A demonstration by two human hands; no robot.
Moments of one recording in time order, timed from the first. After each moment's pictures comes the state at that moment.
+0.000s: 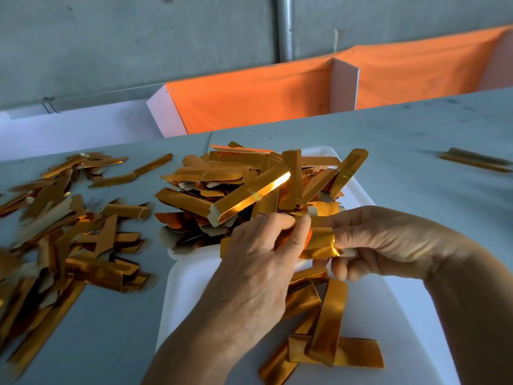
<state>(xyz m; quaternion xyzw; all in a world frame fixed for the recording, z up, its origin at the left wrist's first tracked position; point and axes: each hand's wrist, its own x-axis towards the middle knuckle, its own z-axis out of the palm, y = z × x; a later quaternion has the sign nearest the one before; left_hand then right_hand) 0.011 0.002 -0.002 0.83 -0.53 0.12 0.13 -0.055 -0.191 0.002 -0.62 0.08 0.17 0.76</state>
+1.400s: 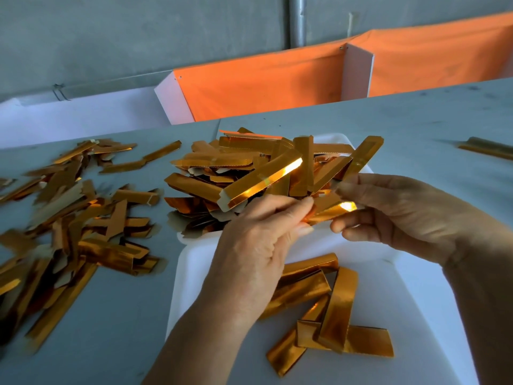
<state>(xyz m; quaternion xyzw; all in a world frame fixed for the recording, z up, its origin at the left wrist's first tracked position) 0.018 0.005 -0.003 0.78 -0.49 0.09 0.39 -0.053 -0.188 0.004 -0.63 0.12 -0.01 0.77</state>
